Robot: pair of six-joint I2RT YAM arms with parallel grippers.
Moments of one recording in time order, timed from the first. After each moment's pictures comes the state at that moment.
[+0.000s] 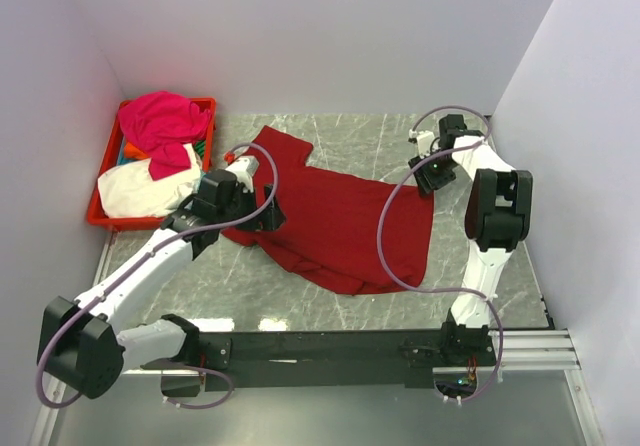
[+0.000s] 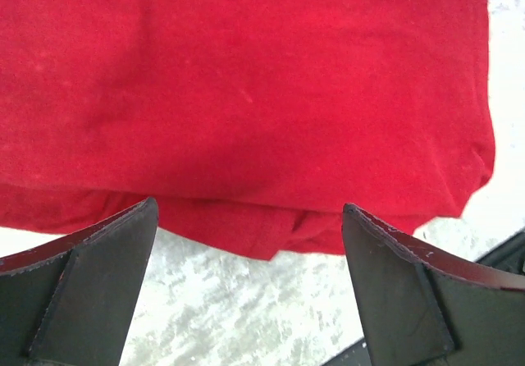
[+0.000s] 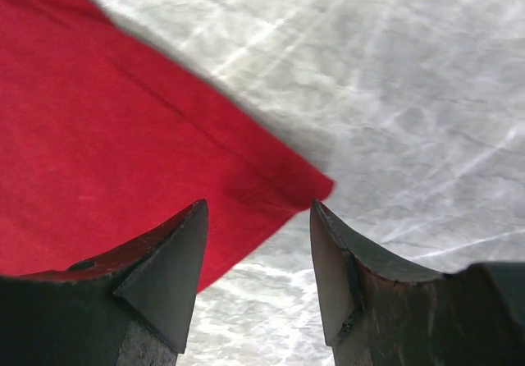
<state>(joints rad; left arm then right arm) -0.45 1.12 0.81 -0.32 0.16 -0.41 -0.05 2.07 1.59 -0.79 -0.20 -0.53</state>
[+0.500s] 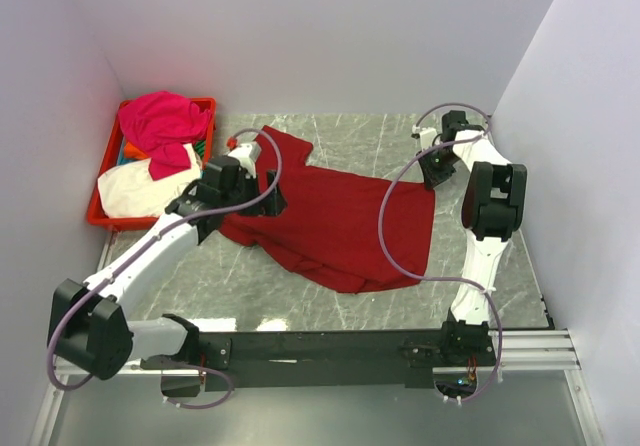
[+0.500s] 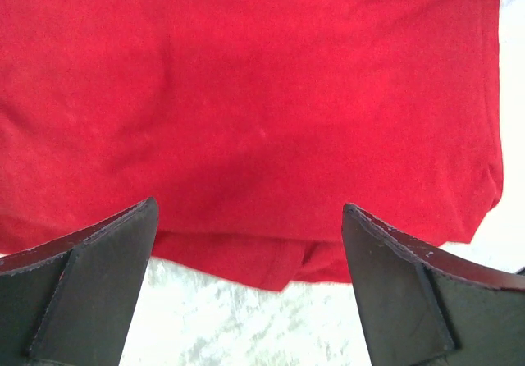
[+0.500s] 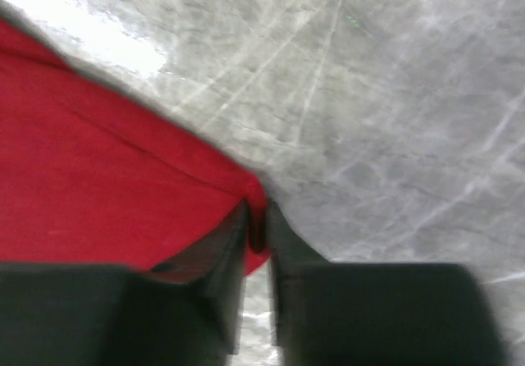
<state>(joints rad) -0.44 1.23 0.91 -0.31 0.12 -0.37 -0.08 2.22 1.76 -0.83 -0.22 -0.53</state>
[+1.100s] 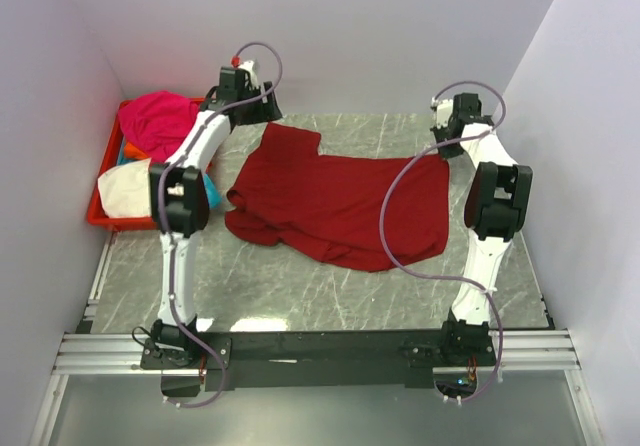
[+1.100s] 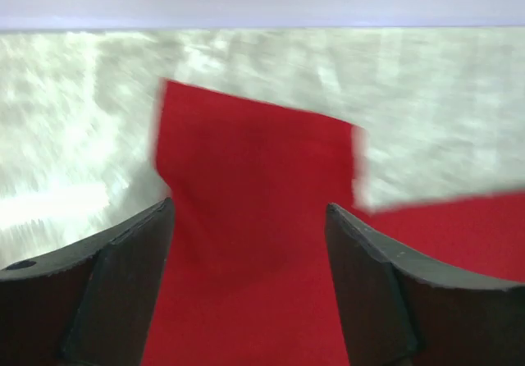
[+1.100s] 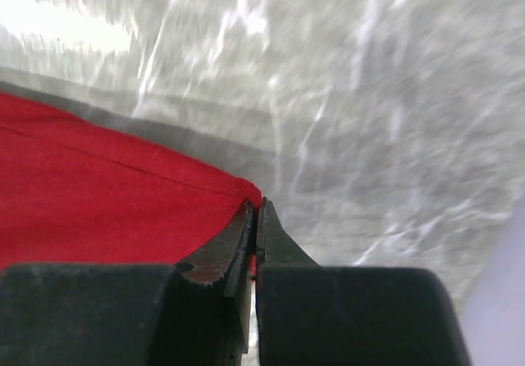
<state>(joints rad) -0.19 2.27 2.11 -0.41 0.20 -0.31 -0.11 2.23 1.85 -0.63 -0.06 -0.39</state>
